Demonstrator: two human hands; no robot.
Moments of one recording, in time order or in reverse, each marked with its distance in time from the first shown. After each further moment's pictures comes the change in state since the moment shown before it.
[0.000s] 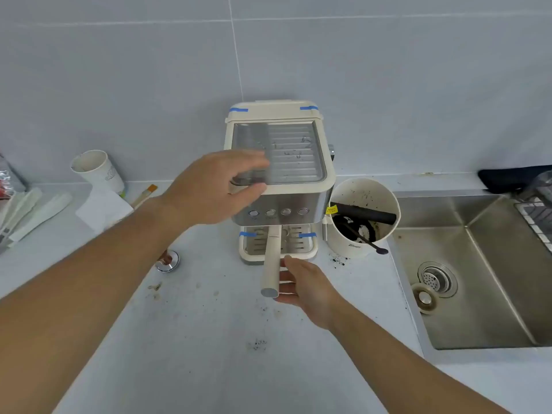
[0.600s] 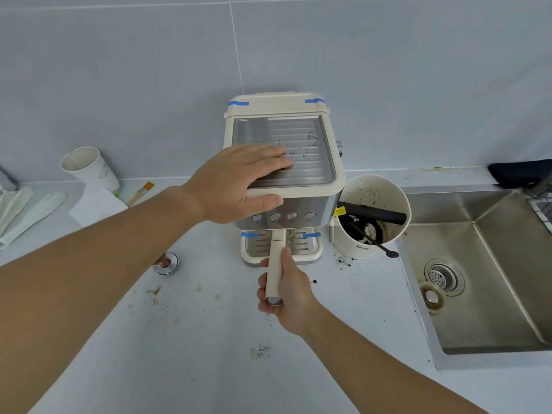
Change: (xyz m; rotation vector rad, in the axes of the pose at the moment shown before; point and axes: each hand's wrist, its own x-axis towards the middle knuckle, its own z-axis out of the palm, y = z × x) left_hand 0.034 -0.030 0.026 0.226 -0.228 0.207; right_hand 0.022 0.002 0.038 0.303 0.100 0.125
